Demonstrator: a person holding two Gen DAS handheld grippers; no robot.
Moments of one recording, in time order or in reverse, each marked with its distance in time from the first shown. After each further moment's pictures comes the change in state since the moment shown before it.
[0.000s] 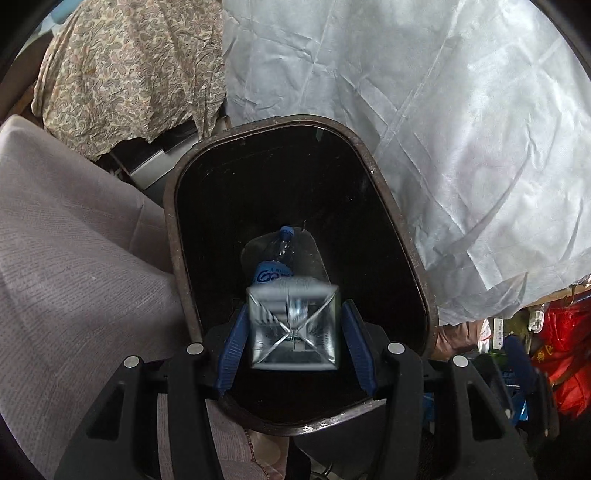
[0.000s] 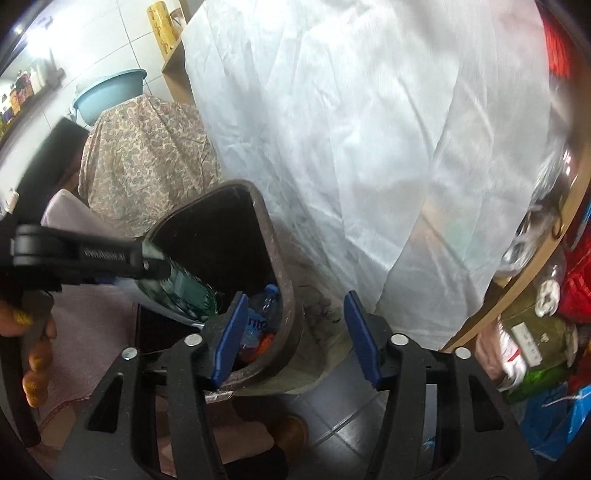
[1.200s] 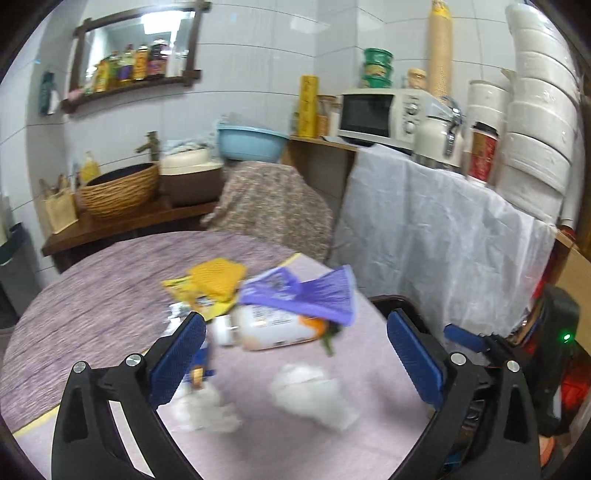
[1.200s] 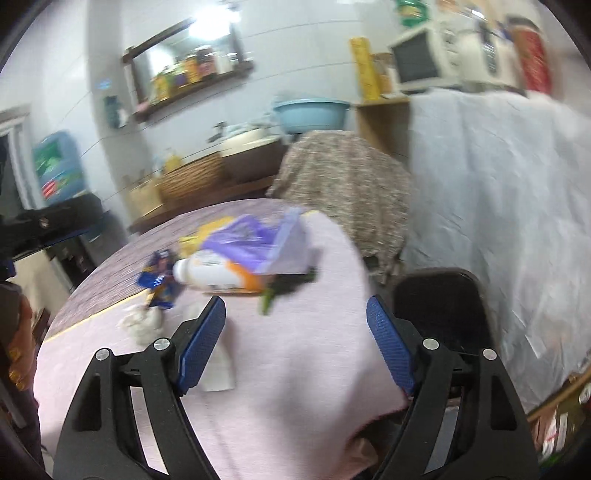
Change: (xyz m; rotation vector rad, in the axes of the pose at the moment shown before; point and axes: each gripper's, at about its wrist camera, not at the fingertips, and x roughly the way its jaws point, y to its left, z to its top) left arm -0.323 0.187 -0.204 -0.129 -0.741 0.133; right arm -0.175 0.249 -0.001 -0.384 -0.131 0.496
